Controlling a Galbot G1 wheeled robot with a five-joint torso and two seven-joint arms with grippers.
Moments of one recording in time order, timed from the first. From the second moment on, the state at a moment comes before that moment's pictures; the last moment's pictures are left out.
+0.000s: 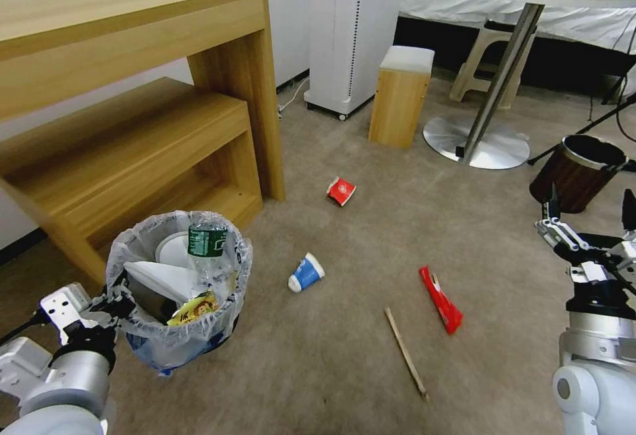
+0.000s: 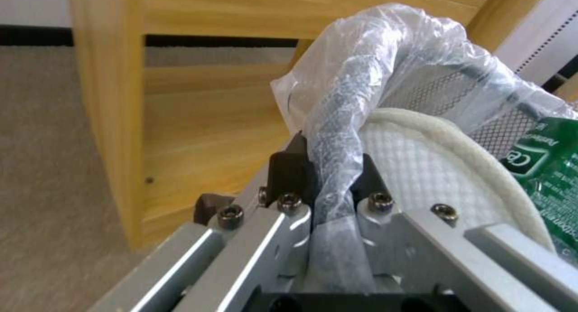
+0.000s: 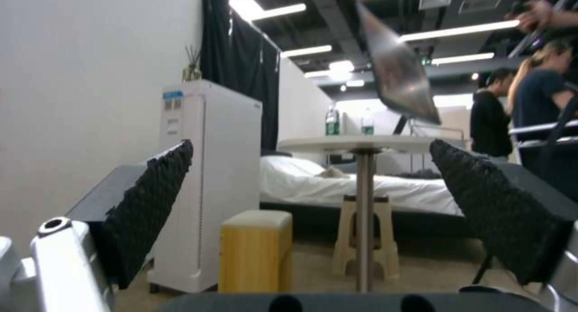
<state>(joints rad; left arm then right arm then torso) 1.71 -1.41 -0.86 -2.50 -0.80 0.45 -0.45 -1.47 1.46 0.94 2.20 0.31 0.26 -0.10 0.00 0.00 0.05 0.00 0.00</state>
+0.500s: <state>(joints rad) 1.72 -1.41 -0.87 -2.50 -0.80 0.45 -0.45 -1.61 1.25 0.79 2.26 0.34 -0.28 0.07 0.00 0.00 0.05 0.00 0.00</state>
